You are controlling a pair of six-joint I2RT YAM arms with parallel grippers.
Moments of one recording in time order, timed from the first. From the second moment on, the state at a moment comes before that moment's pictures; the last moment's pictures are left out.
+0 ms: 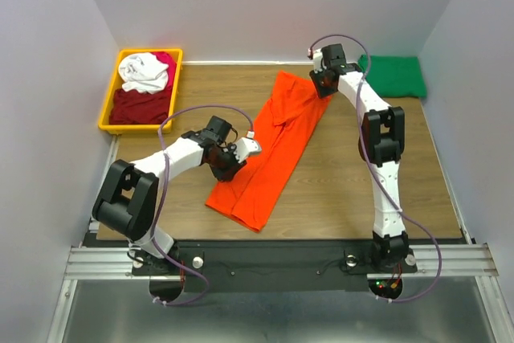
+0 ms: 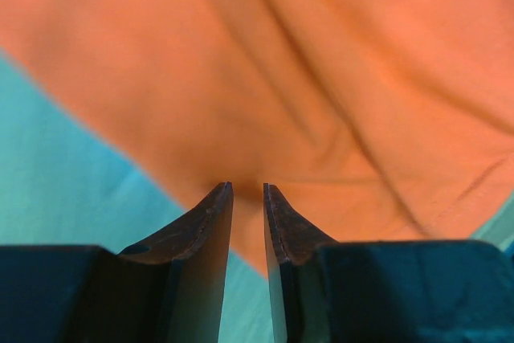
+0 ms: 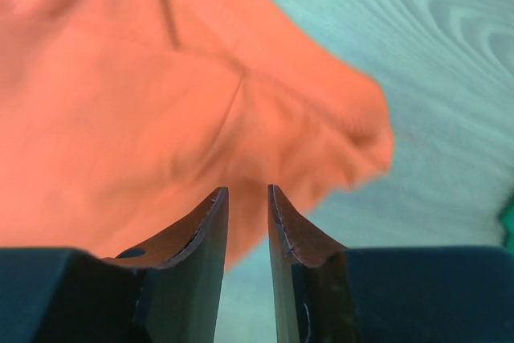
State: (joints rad) left arm -0.51 1.55 0.92 -0.57 0.33 0.58; right arm 0.20 2.48 2.25 -0.66 0.05 -0.24
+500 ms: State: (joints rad) left arm -0.69 1.55 0.97 -0.54 0.32 0.63; right arm 0.21 2.25 2.00 -0.61 -0.20 -0.11
